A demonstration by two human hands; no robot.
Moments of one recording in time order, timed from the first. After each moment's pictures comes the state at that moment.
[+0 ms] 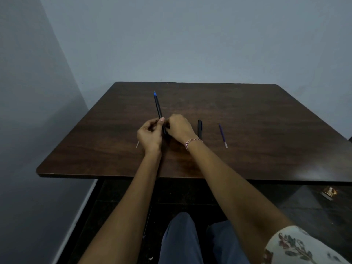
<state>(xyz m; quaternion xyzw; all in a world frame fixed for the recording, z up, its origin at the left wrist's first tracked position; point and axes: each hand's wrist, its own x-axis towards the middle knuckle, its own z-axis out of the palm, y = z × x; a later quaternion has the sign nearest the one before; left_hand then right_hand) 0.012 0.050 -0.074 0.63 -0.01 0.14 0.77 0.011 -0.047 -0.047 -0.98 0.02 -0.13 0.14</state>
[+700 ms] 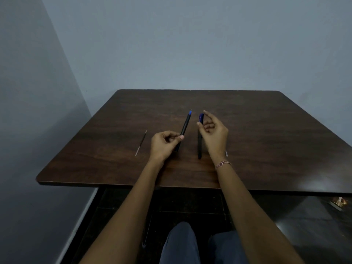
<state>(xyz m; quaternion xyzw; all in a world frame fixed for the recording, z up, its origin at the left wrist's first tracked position) 0.002 0.039 -0.069 0.76 -0.16 0.00 0.63 -0.044 -0.117 -0.063 -0.76 0.11 -0.44 0.47</state>
